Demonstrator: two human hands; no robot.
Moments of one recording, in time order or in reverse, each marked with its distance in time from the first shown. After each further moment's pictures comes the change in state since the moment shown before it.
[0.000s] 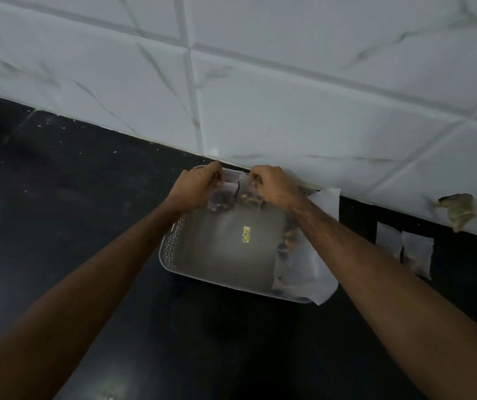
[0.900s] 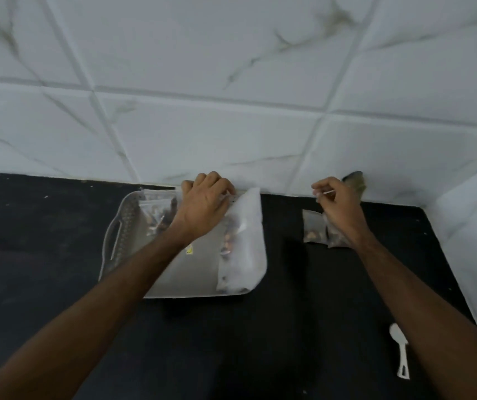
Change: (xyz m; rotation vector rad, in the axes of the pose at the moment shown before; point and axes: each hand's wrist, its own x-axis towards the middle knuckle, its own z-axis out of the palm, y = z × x) left_hand 0.001 0.166 0.040 0.122 0.231 0.359; right_hand -0.197 0.190 -0.102 0.376 0.619 0.240
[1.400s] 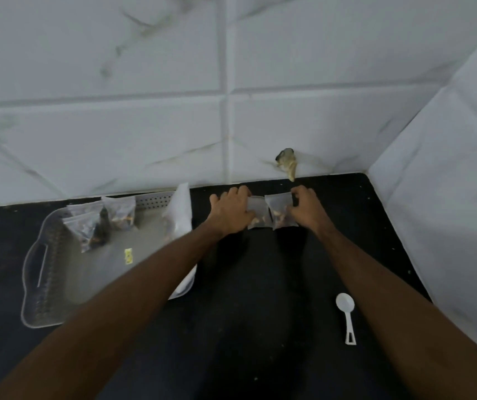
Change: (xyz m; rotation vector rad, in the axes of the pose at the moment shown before) left_hand 0.066 0.162 0.122 -0.038 -0.587 -0.106; right_hand -0.010 0.118 -0.037 -0.180 -0.213 0.426
